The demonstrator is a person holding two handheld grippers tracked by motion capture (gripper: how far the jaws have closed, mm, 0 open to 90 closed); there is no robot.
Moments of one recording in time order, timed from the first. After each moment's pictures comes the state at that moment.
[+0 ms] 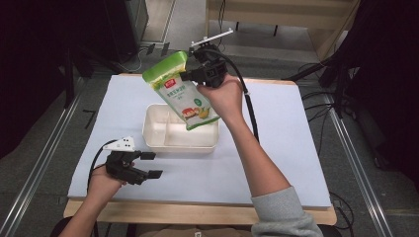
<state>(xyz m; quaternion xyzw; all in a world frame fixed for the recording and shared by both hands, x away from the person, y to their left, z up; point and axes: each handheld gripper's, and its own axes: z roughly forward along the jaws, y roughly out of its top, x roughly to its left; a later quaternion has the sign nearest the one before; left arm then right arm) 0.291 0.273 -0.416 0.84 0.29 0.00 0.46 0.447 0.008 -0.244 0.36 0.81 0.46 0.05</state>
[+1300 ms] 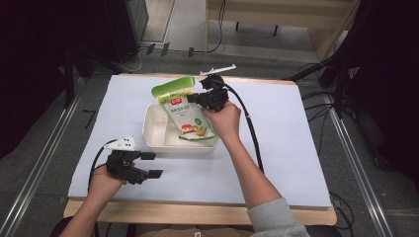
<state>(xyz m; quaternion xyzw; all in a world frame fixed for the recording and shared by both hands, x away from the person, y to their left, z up) 0.294 0.274 -0.419 0.84 0.30 -0.02 0.46 0.454 -0.010 -0.337 0.40 0.79 0.46 0.03</state>
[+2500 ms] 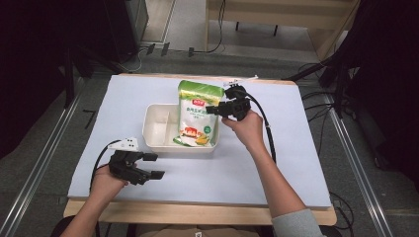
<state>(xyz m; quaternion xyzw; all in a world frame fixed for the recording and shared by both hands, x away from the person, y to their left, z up) 0.295 0.268 -0.422 0.84 0.30 -0.02 0.44 0.451 -0.069 -0.366 0.43 0.80 0.43 0.02</state>
